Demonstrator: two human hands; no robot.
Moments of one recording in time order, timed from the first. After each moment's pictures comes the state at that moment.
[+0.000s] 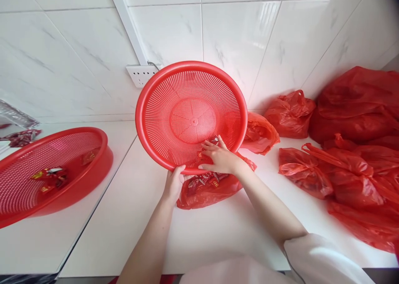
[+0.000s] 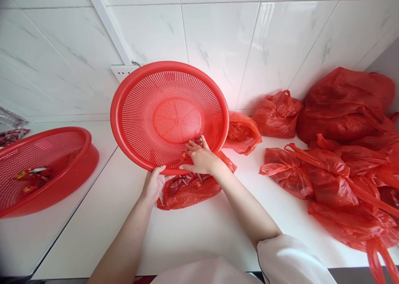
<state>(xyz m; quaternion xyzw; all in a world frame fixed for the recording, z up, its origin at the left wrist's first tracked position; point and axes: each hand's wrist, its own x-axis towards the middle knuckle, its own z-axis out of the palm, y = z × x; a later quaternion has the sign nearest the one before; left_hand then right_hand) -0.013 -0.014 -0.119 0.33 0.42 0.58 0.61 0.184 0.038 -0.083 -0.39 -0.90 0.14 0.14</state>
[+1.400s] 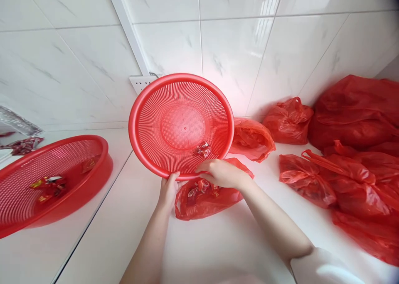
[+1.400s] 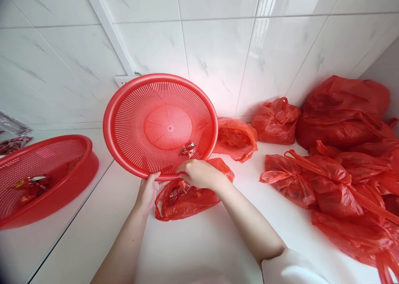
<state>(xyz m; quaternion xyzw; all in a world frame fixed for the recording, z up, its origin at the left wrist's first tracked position) -0.024 -0.009 -0.118 0.31 0.47 0.60 0.57 0.181 0.017 -0.053 -0.31 -0.90 0.25 0.17</state>
